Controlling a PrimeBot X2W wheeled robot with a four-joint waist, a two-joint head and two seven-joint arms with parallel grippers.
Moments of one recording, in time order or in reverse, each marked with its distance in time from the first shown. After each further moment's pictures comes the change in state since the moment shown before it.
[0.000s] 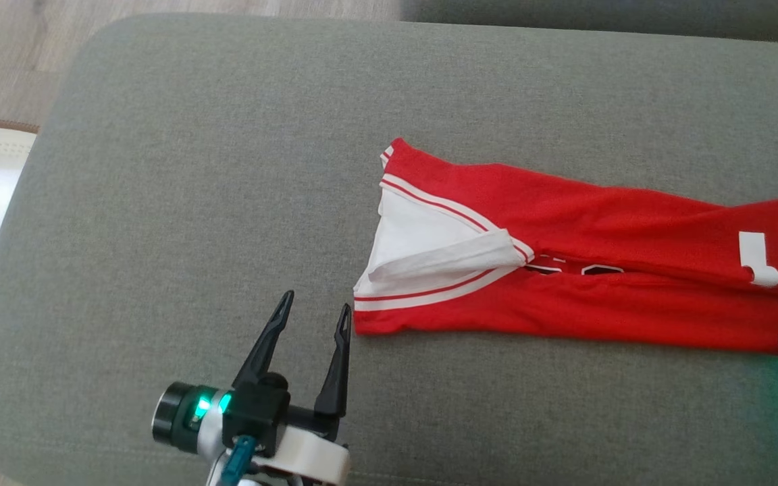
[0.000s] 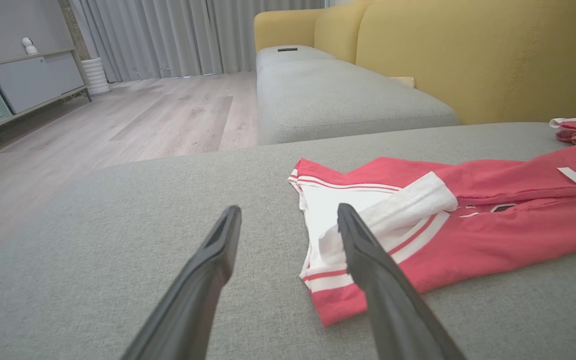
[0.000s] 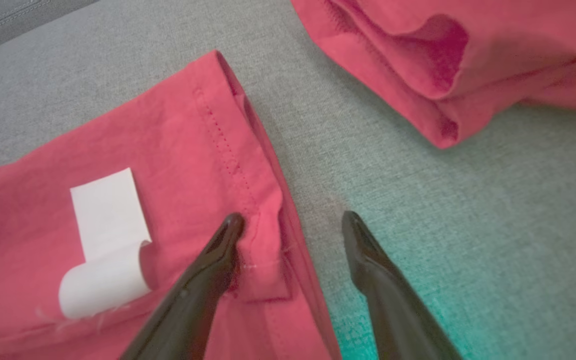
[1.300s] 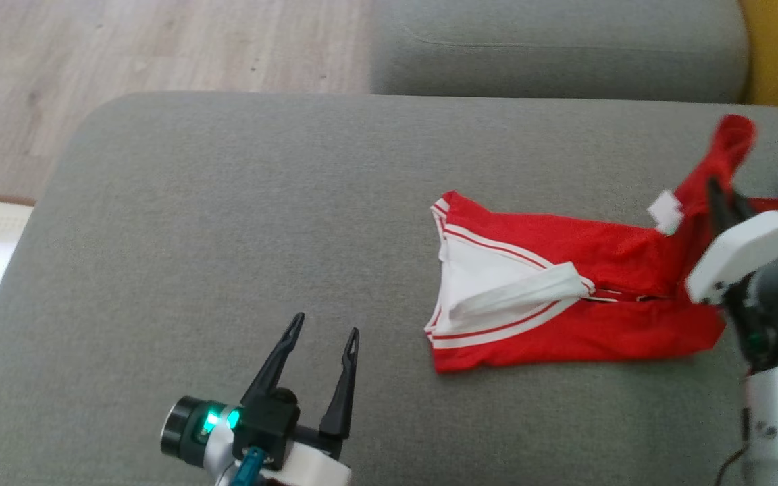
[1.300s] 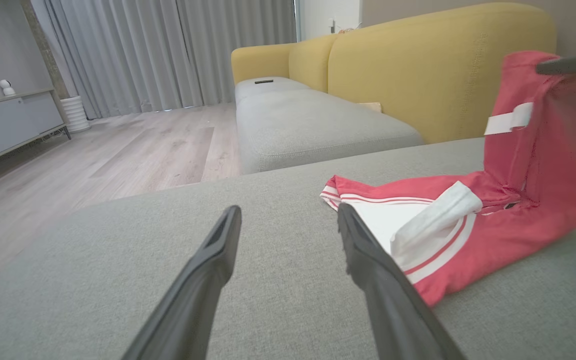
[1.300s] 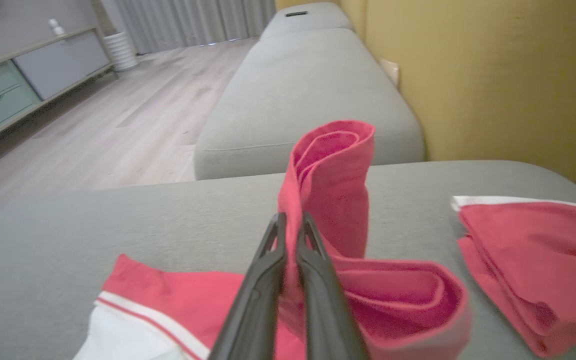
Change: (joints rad) left arm 0.019 -0.003 -0.004 0.052 0.019 -0.043 0.000; right arm 0.103 0.111 0.361 -0.585 0.136 0.000 0.166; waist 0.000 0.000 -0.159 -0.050
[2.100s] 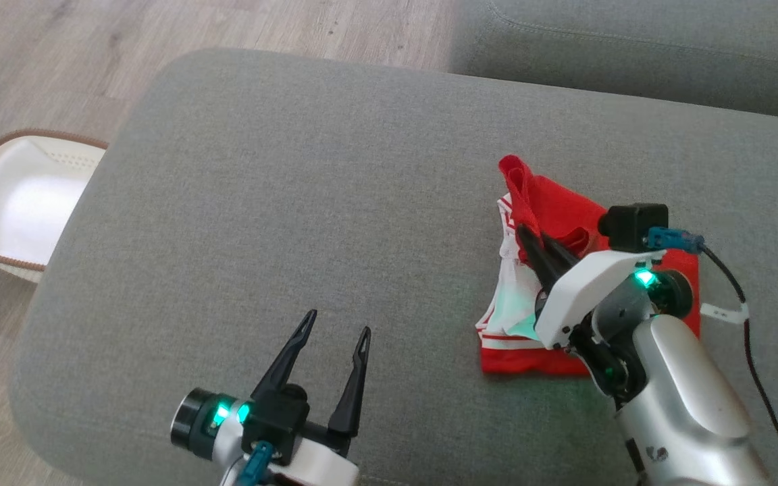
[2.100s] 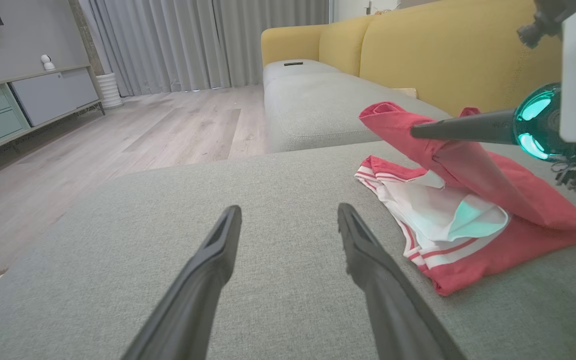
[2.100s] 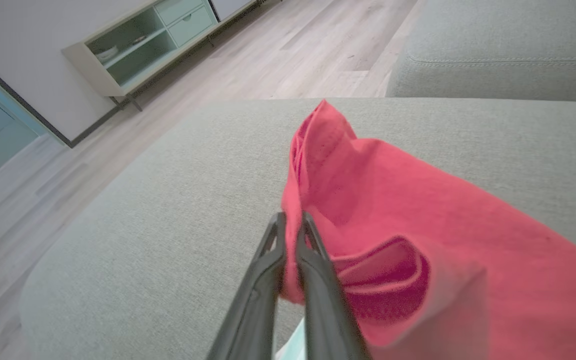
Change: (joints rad) left arm -0.020 -0.006 -0.017 0.017 0.000 -0.028 0.000; right arm -0.021 0.055 0.413 0.167 0.209 0.000 -0.115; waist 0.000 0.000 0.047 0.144
